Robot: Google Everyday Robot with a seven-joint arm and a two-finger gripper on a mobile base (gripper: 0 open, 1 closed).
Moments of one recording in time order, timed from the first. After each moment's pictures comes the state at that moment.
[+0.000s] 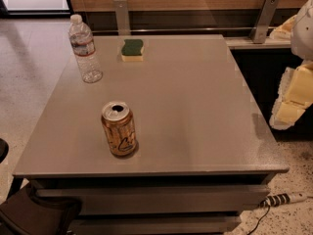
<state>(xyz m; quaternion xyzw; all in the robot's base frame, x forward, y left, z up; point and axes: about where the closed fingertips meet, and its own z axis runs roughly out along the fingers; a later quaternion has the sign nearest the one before) 0.438 -0.214 0.986 -0.60 0.78 -0.05 0.17</state>
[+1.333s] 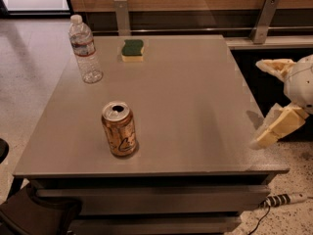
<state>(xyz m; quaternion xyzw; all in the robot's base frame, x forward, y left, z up) 0.452 -0.209 0.914 -0.58 0.73 0.08 0.35</state>
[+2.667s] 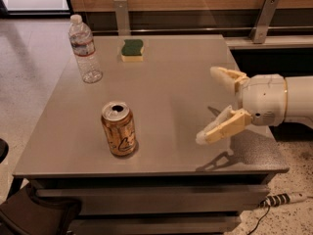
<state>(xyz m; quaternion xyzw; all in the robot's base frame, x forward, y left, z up) 0.466 -0.103 0.909 -0.50 0.63 0.31 0.50</state>
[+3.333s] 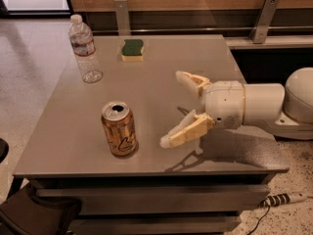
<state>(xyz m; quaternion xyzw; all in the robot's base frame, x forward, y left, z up) 0.464 -0.032 0.901 -0.50 0.59 0.37 0.52</state>
